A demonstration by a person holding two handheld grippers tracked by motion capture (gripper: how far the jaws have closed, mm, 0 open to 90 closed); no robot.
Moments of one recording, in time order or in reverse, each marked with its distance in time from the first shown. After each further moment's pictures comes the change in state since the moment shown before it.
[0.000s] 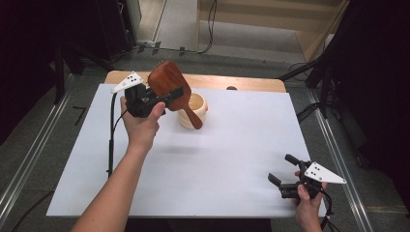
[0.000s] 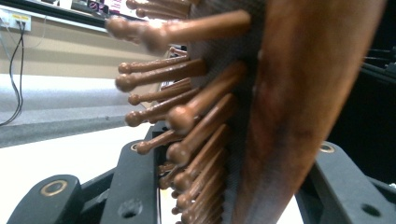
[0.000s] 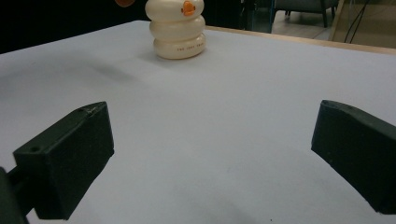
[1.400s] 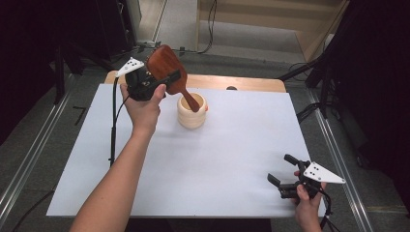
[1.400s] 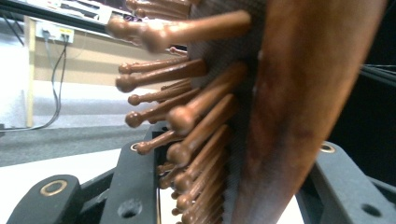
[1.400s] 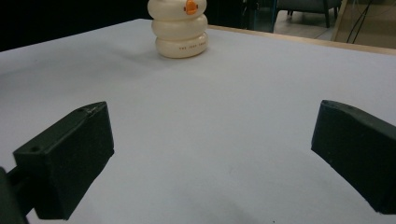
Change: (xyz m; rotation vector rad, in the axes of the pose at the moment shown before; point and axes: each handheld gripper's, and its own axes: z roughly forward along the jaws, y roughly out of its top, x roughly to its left) left arm 0.023 0.020 0.023 -0.035 0.127 -0.001; right arm 0.000 0.000 0.002 0.003 0.006 -0.008
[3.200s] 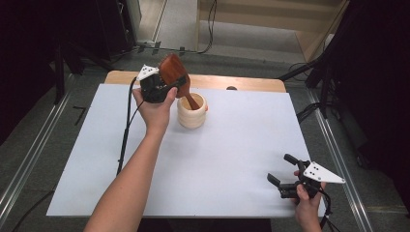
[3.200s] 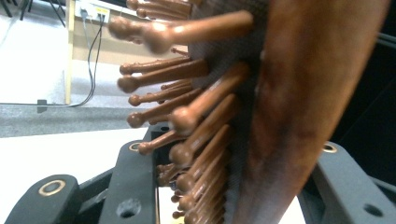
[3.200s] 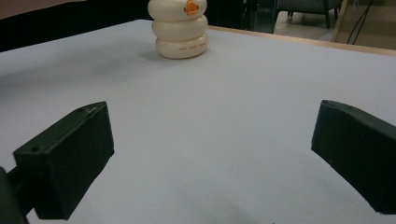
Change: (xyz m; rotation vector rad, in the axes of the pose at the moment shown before) left arm 0.014 -0.036 0.040 0.053 0.142 -0.015; right arm 0.000 0.000 0.001 -0.003 0.002 -0.002
